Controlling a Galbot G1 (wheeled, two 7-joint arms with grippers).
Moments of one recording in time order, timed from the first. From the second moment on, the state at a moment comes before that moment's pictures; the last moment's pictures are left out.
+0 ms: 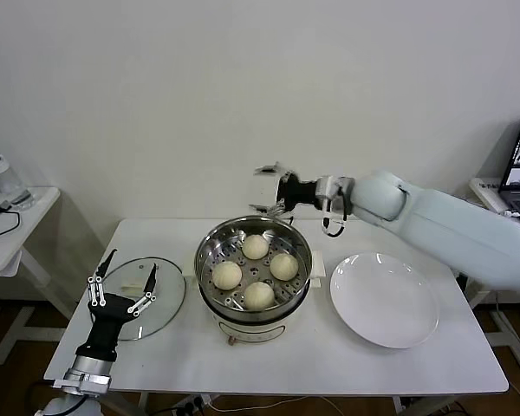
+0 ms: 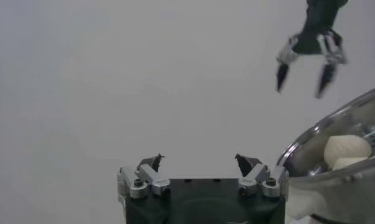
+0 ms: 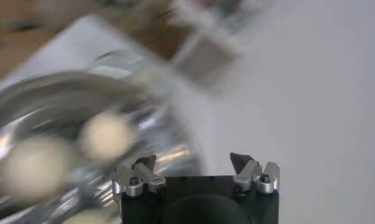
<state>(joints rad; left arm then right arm) 1.56 -1.15 -0.59 -2.01 0.32 -0.28 -0.20 0.13 0.77 -0.80 1.51 0.57 0.11 -0.18</state>
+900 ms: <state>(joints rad) 1.46 -1.14 -0.66 -1.66 0.96 -0.32 -0.28 -1.07 1.12 0.43 1.55 0.28 0.35 0.21</state>
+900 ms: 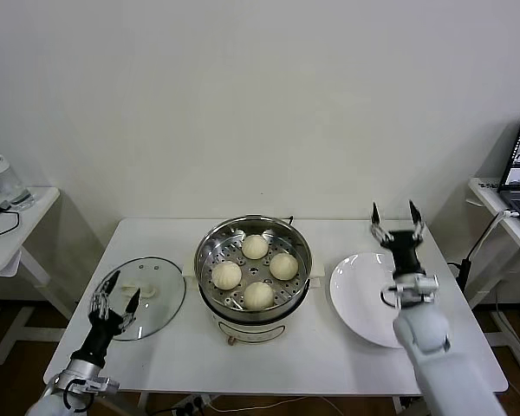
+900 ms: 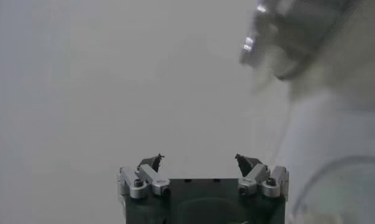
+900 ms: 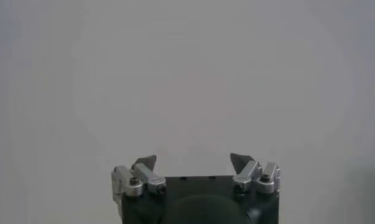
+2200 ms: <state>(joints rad) 1.18 -1.17 -0.61 -1.24 1.29 -0.36 -0.42 -1.27 1.31 0.58 1.54 0.14 0.40 0.20</state>
